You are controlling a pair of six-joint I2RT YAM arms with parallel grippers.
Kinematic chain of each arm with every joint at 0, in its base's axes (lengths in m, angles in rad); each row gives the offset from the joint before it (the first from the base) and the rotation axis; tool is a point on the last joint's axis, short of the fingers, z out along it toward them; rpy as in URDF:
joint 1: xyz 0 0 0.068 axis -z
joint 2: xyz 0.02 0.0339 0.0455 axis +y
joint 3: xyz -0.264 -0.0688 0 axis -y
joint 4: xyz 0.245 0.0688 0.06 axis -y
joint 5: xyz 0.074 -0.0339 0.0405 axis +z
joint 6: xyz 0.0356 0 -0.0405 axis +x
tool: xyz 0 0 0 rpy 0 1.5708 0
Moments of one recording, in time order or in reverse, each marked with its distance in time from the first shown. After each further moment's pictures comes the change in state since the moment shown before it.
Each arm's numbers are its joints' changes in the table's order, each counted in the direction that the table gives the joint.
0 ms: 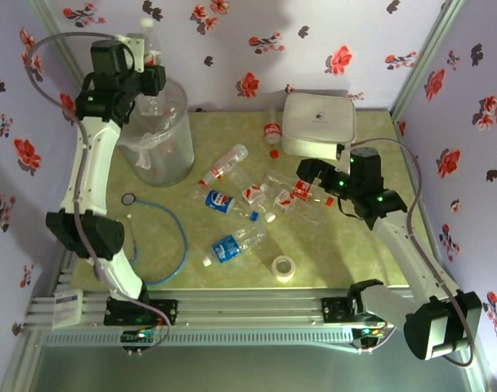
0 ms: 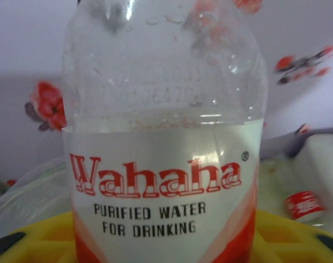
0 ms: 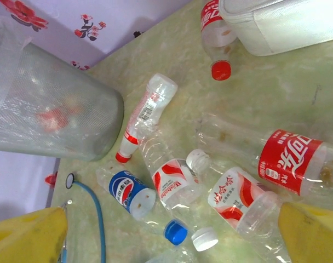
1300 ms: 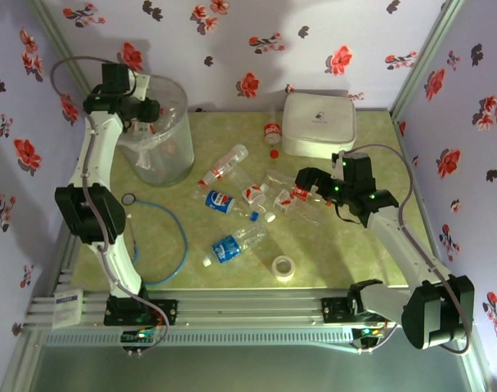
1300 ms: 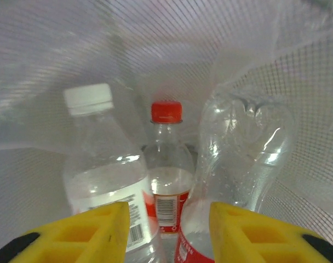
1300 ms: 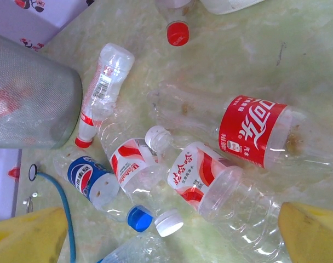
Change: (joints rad) left arm -0.083 0.160 -0.079 -0.168 -0.042 0.140; right arm 0.002 0.071 -0.055 -0.021 -0.032 -0.012
